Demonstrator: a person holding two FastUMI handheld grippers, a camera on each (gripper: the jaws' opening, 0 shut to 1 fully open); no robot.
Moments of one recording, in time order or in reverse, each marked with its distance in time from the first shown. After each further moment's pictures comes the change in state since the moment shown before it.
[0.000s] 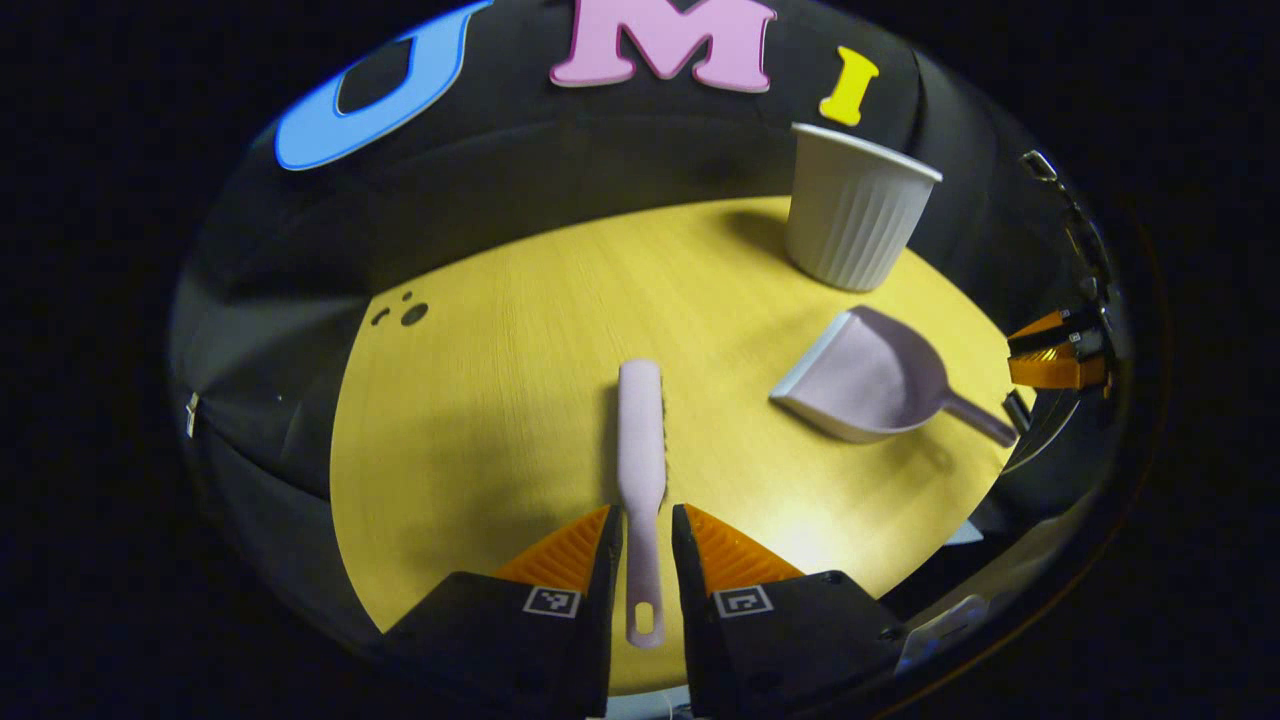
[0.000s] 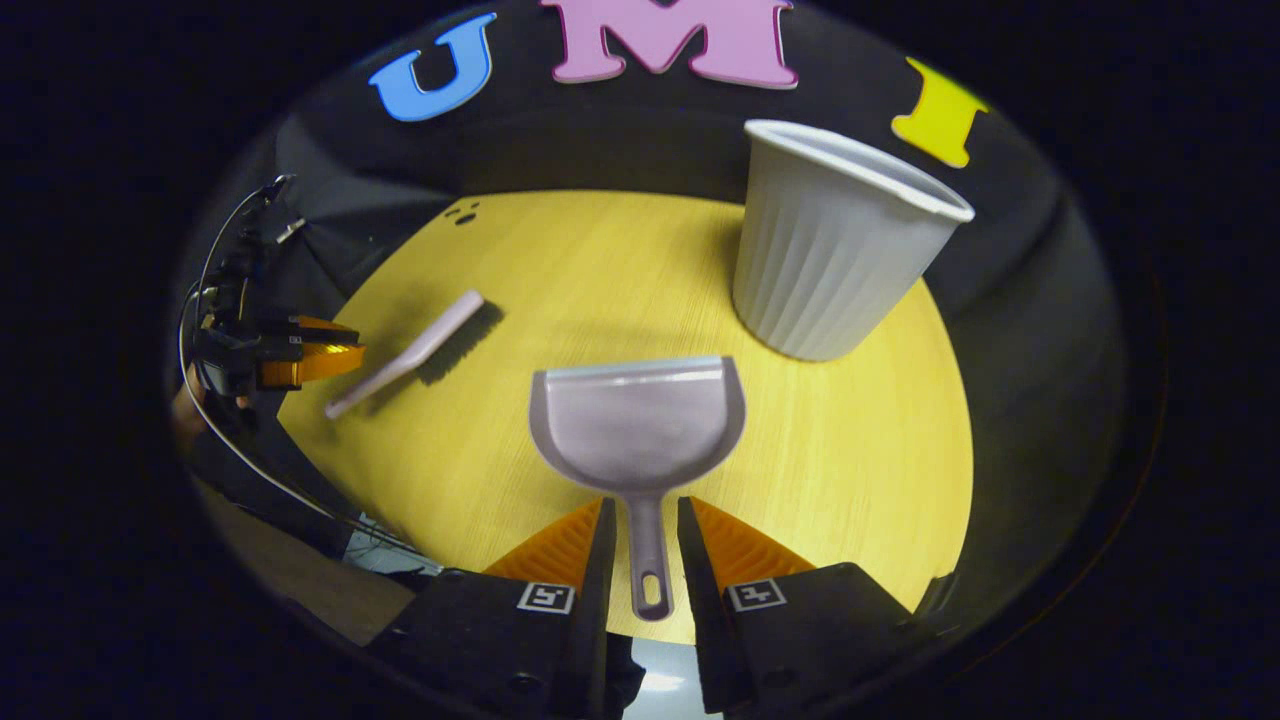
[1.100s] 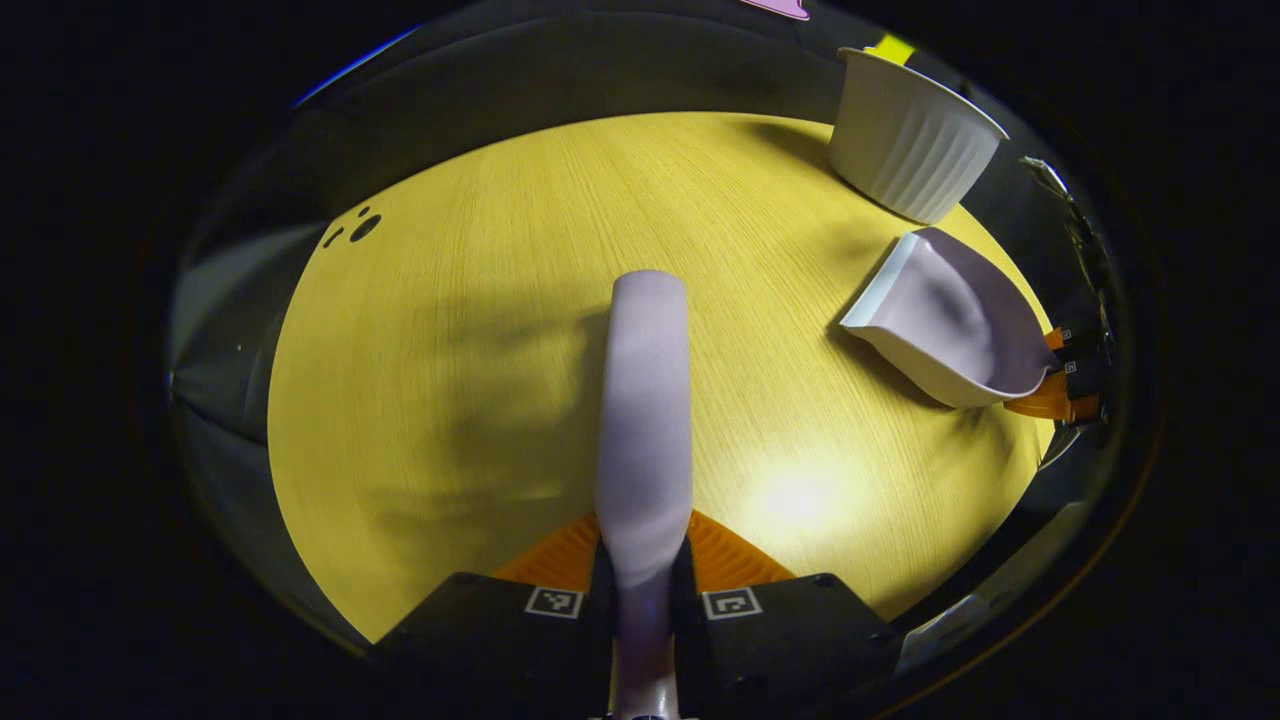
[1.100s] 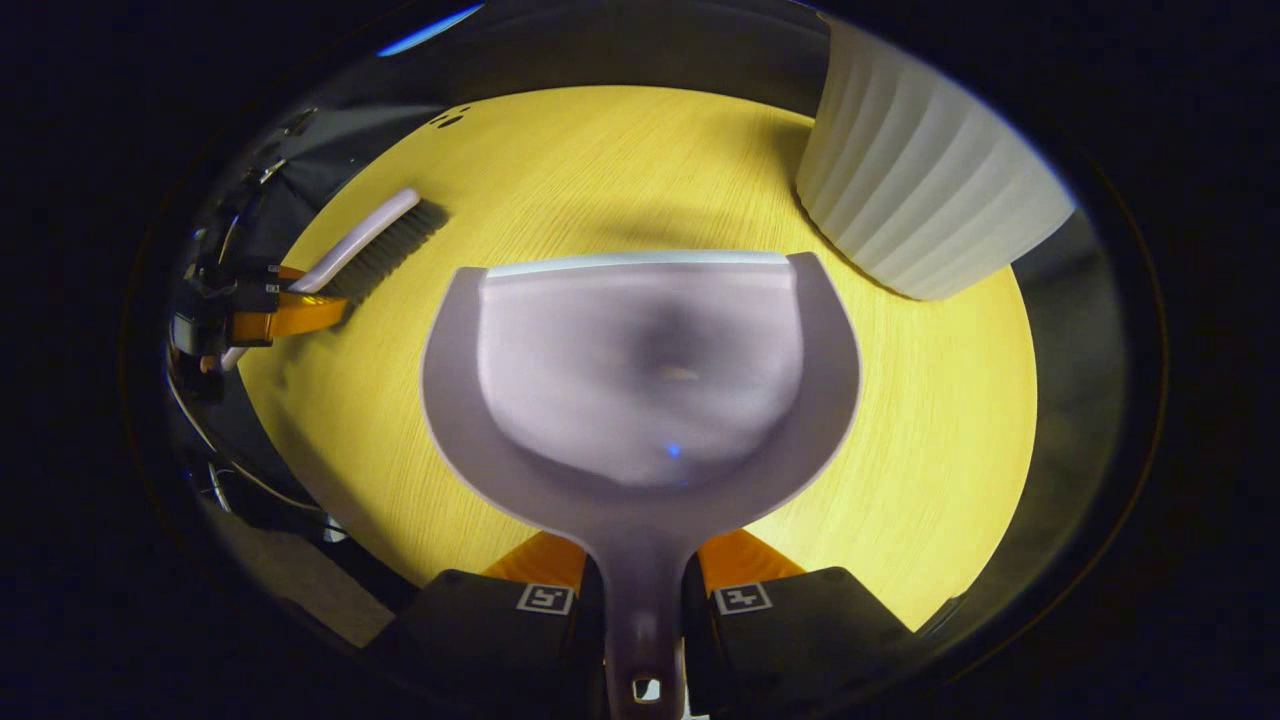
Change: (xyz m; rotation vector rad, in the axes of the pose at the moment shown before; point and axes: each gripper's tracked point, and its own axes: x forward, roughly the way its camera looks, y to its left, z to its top) left arm 0.105 0.013 -0.078 -0.026 0.336 0.011; right arm 0.122 -0.004 -0.095 -0.068 0.407 0.059
